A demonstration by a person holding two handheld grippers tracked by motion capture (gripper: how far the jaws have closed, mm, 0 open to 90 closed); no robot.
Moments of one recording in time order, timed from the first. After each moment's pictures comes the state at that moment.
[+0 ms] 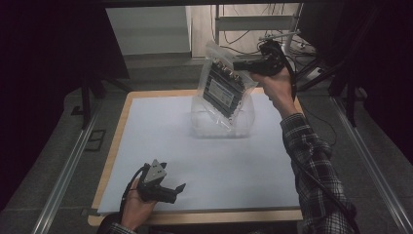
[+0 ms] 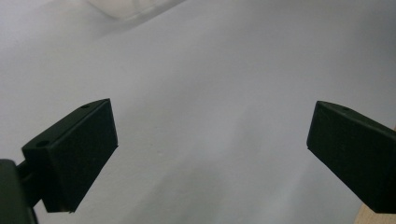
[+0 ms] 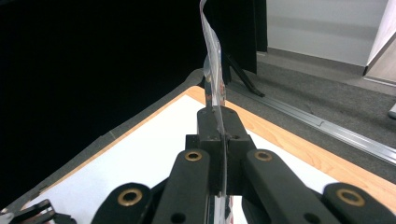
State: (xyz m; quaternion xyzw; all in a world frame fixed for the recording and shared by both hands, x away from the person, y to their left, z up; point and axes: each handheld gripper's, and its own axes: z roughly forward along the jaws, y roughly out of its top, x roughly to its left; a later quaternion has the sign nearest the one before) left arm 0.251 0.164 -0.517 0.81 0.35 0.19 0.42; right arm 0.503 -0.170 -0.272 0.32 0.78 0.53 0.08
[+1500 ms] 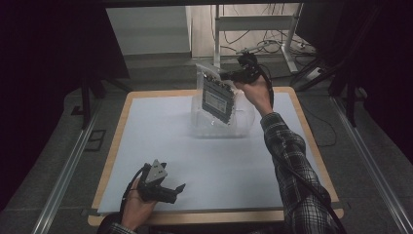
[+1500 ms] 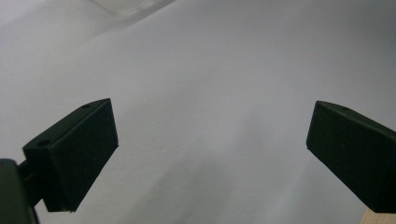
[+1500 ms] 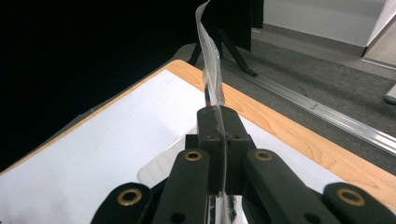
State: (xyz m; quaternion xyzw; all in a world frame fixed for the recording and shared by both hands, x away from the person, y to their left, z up) left arm 0.251 0.163 -0.518 0.82 0.35 0.19 0.41; right arm 0.549 -0.130 -0.337 0.31 0.81 0.48 0.09
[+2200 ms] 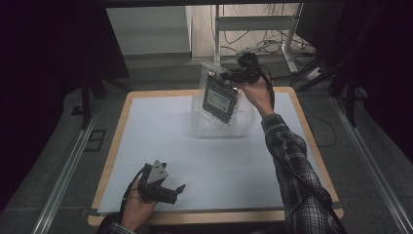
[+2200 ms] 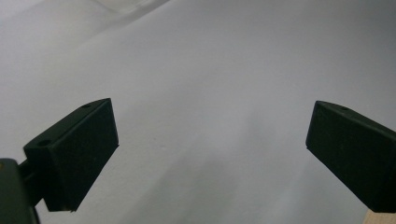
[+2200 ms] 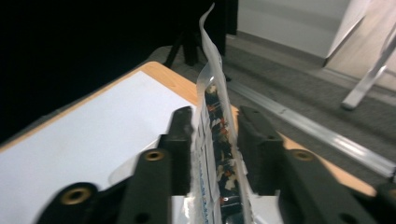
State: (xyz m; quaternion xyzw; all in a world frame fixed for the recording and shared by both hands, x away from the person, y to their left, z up) left arm 0.251 0.162 -0.518 0.83 0.35 0.19 0.40; right arm 0.544 -0.130 -0.334 0.31 0.81 0.47 0.15
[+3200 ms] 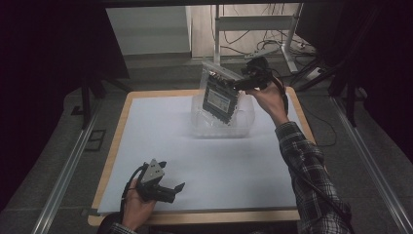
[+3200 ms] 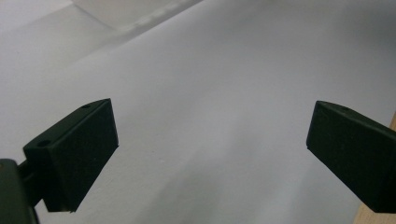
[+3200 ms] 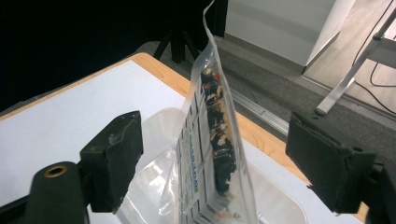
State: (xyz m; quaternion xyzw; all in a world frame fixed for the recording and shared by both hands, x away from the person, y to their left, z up) left arm 0.251 0.169 -0.515 0.81 0.34 0.19 0.44; right arm 0.514 -0.154 -0.325 0.29 0.82 0.45 0.19
